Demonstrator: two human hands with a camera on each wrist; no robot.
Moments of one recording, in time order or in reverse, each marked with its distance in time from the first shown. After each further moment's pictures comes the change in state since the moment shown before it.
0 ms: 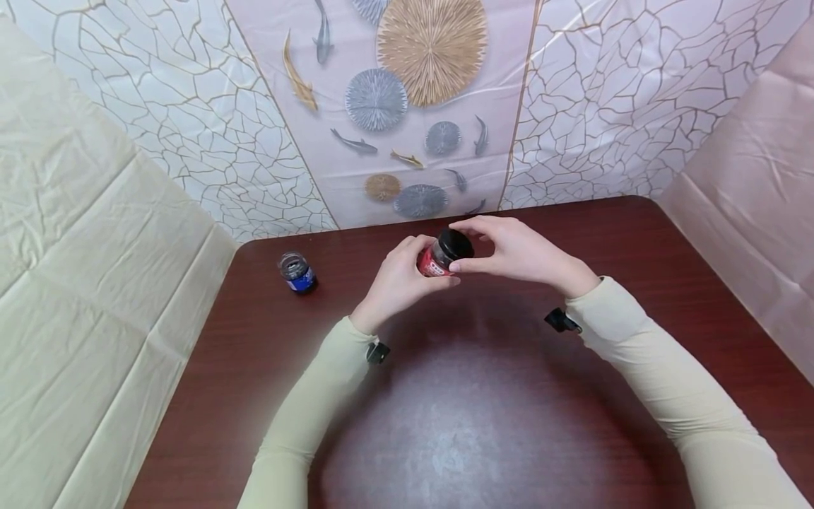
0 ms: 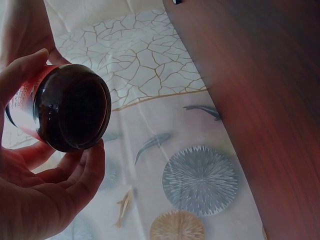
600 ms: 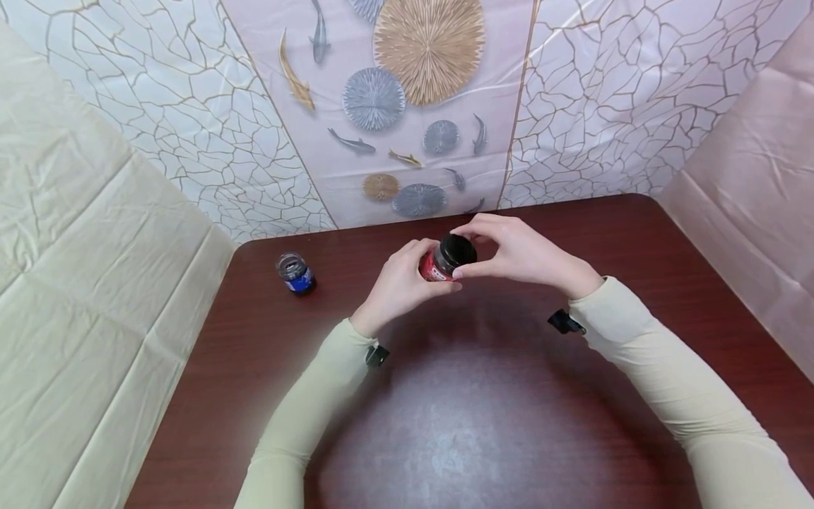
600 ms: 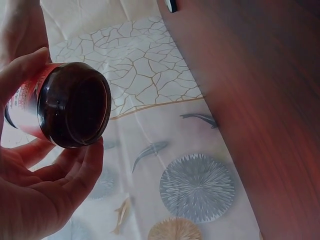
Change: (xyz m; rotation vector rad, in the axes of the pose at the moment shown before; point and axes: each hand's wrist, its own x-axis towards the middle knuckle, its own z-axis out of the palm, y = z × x) left_hand -0.002 0.002 0.003 0.019 -0.024 0.044; right_hand -0.004 -0.001 0.001 0.059 0.032 -0.036
